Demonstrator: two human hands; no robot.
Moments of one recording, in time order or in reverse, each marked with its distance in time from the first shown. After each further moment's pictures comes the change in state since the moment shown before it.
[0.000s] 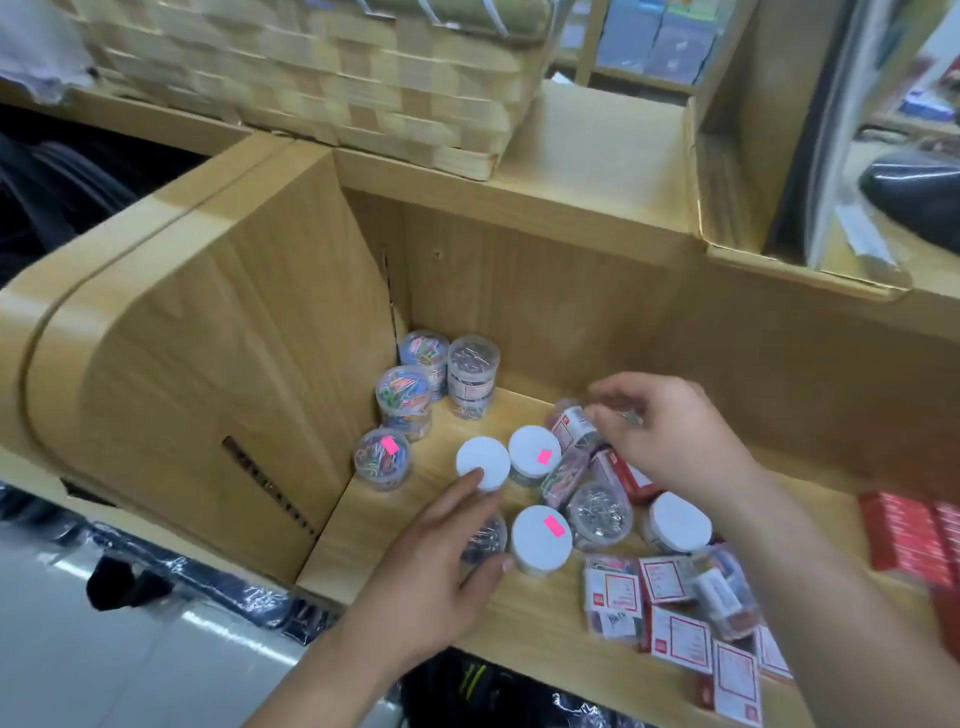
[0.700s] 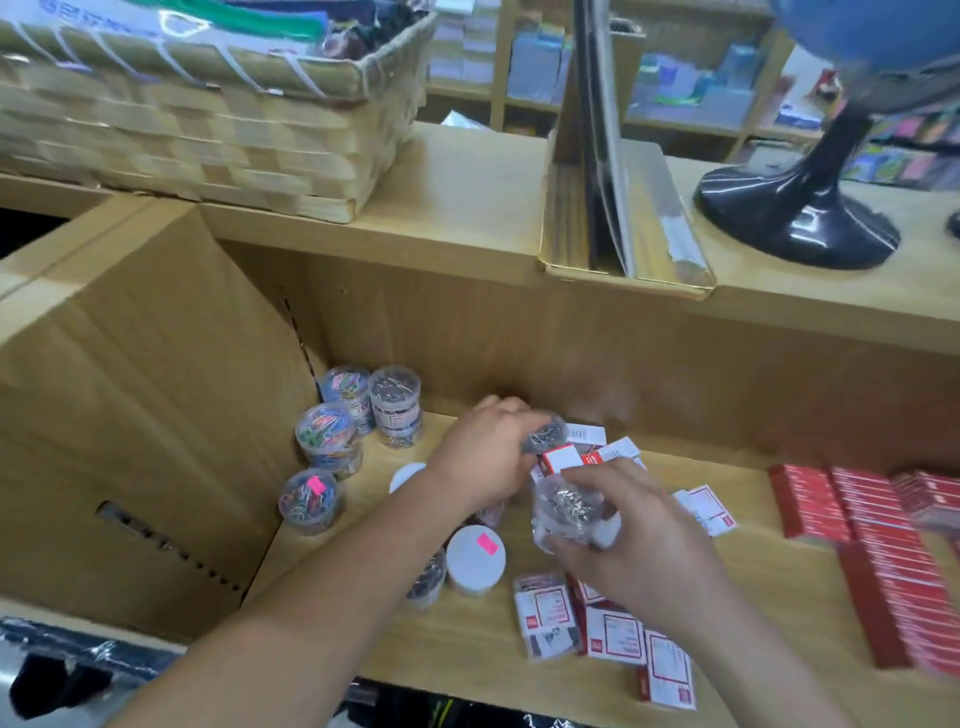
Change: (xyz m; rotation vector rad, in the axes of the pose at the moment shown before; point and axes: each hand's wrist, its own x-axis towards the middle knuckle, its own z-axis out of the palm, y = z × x) left_hand 0.169 0.059 0.052 0.381 -0.184 0.254; right_hand -0.099 0.039 0.004 -0.052 0.116 -0.013
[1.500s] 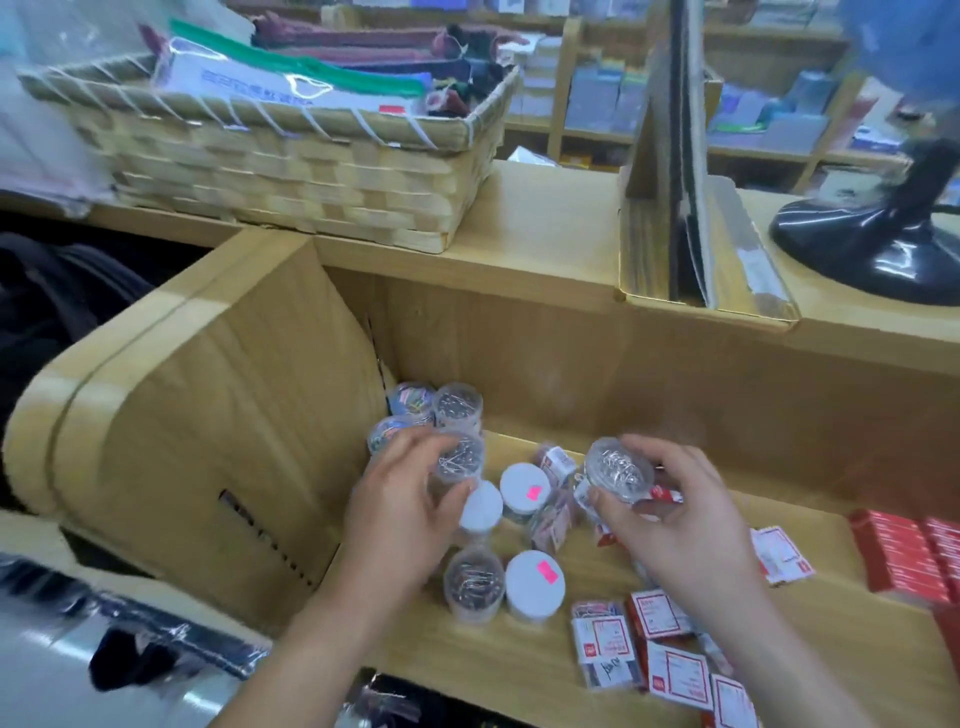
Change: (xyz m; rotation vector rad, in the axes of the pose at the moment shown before) left_hand -0.127 -0.031 -0.060 -0.126 0.558 -0.297; right_hand 0.028 -0.021 0.010 0.543 0.207 0.014
